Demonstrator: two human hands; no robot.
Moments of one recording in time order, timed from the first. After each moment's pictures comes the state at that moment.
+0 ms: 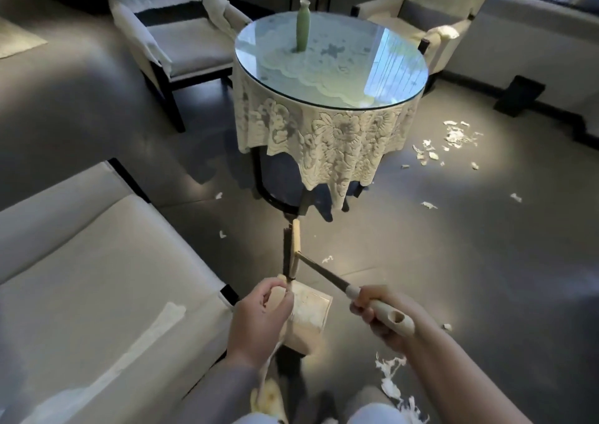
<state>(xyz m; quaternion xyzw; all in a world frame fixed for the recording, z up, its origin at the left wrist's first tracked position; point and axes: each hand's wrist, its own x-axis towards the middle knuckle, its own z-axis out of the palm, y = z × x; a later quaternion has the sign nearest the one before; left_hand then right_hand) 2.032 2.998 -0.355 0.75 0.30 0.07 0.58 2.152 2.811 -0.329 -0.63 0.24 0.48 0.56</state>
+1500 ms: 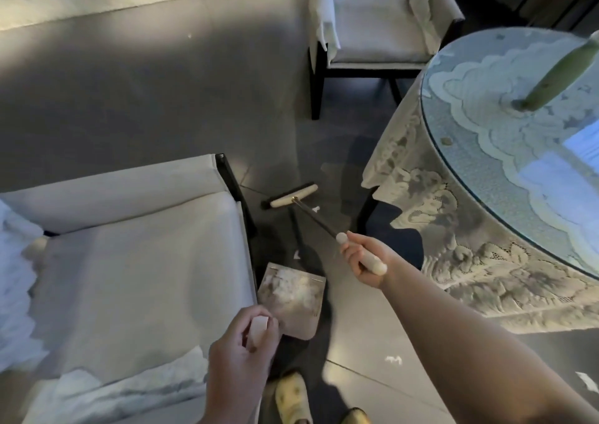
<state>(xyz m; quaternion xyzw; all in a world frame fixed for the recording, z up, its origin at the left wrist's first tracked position) 2.192 3.185 -0.371 0.65 0.55 0.26 0.46 2.470 3.210 -0.425 -0.40 0.27 0.70 0.52</state>
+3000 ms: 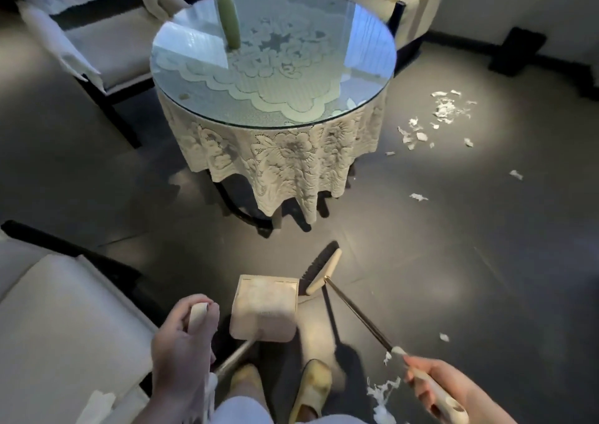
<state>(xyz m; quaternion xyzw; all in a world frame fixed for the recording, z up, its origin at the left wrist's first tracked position) 2.222 2.993 -0.352 0.74 0.41 0.14 0.52 2.314 2.639 -0.426 -0.39 0.46 0.51 0.61</state>
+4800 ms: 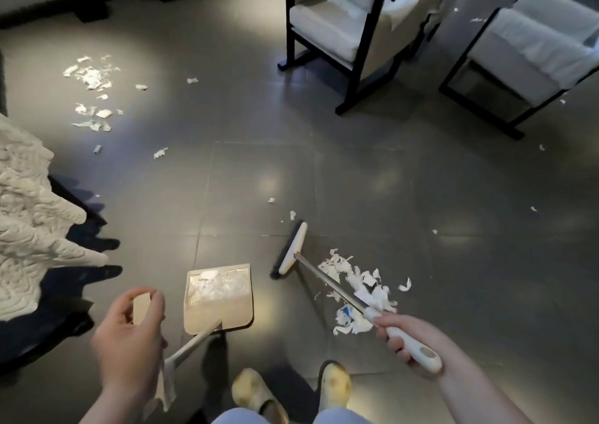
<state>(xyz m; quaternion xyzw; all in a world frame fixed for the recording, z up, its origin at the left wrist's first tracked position) 2.202 2.917 -0.376 0.82 -0.03 -0.15 0.55 1.904 2.670 -0.396 -0.28 0.66 0.09 0.70</state>
